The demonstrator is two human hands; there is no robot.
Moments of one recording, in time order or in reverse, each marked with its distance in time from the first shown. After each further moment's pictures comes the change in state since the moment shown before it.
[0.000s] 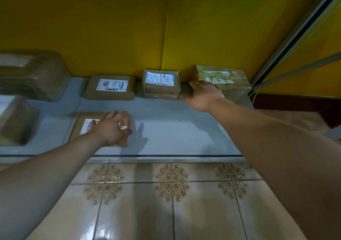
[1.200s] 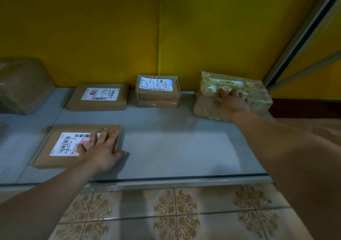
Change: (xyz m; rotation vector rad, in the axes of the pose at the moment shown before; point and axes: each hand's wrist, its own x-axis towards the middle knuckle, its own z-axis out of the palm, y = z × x) left_hand 0.068 -0.029 0.094 0.120 0.049 -0.123; right_hand 0.082 0.111 0.105 0.012 0.144 0.316
